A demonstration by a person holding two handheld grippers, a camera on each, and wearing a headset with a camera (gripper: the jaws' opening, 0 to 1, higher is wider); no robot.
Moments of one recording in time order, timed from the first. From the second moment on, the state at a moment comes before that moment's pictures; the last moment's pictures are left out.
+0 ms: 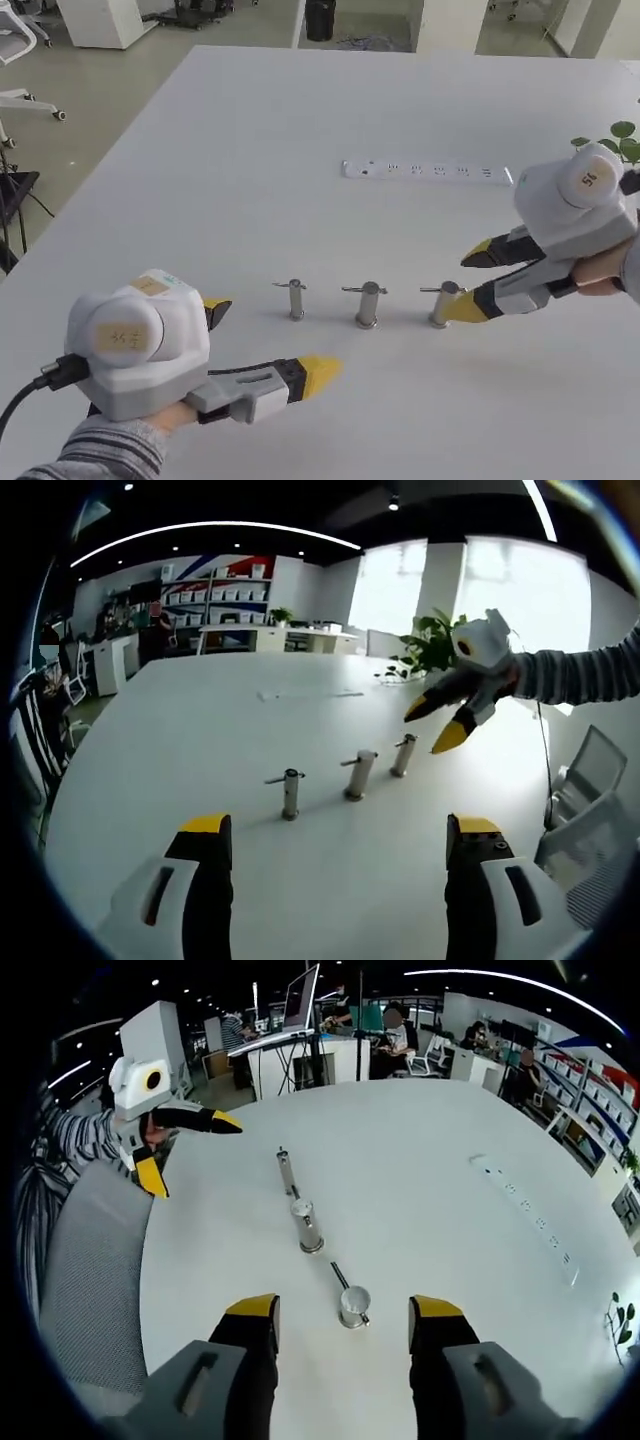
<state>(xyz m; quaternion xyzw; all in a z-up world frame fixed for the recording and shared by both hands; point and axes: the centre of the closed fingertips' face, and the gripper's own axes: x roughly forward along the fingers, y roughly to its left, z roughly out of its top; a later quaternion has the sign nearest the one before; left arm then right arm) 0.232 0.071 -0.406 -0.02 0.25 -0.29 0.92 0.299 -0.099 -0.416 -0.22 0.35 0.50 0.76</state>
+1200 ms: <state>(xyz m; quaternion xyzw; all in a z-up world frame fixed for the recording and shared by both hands) 0.221 0.084 -0.390 -0.03 0.24 -0.27 0.93 0.242 -0.105 -0.392 -0.04 0.27 0.32 0.91</state>
